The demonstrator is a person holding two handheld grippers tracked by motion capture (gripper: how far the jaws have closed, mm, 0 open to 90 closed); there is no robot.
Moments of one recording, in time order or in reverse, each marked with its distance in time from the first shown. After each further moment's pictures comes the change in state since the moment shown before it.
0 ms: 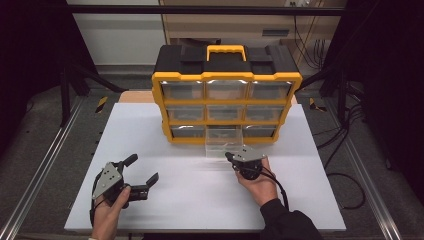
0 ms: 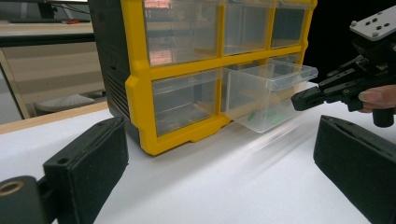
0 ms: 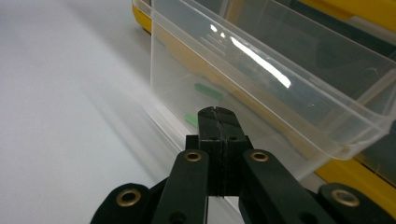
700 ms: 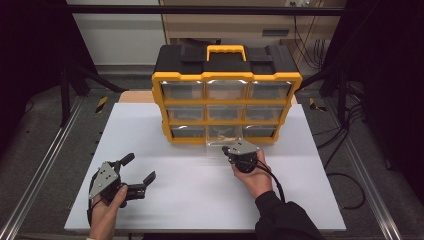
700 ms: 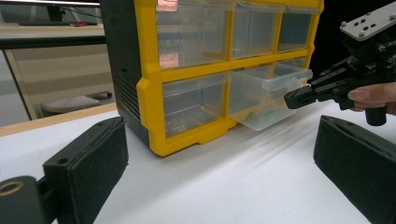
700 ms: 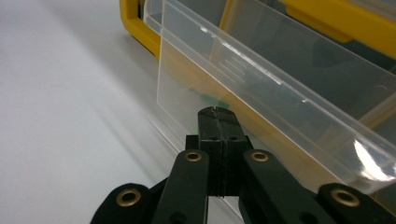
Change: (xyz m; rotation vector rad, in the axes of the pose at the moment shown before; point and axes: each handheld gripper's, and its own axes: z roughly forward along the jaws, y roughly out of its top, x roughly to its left) left arm 0.006 0.000 -0.004 -0.012 0.021 -0.009; right arm -0.005 0.013 0.015 0.014 -0.014 0.003
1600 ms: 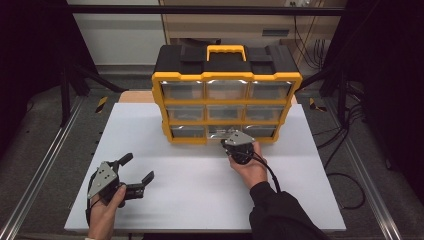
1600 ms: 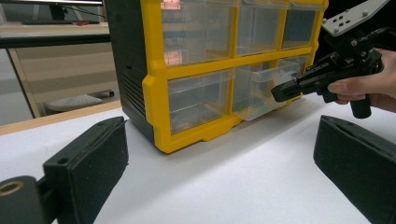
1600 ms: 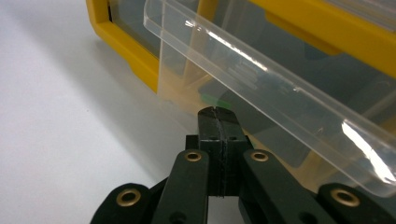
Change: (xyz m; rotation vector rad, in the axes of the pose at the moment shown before) left arm 0.004 -0.002 -0.001 0.003 0.005 -0.001; right arm -0.012 0.010 0.022 0.028 -0.035 0.022
